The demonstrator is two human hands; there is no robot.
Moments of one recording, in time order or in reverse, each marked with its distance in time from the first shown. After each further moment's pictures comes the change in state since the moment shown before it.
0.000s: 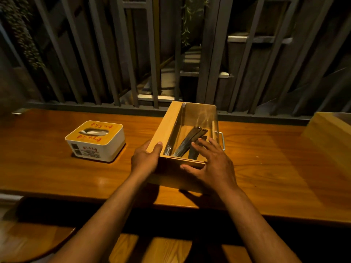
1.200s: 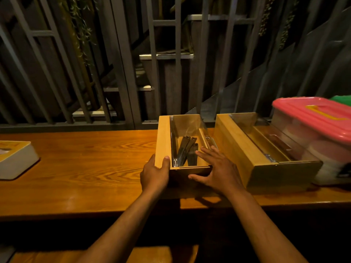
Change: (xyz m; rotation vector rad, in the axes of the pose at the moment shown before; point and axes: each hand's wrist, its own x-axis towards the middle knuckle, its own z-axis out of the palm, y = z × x) left_hand -0.191 0.105 0.335 0.072 0.034 0.070; right_hand -0.085 0.334 -0.190 -0.022 0.029 0.011
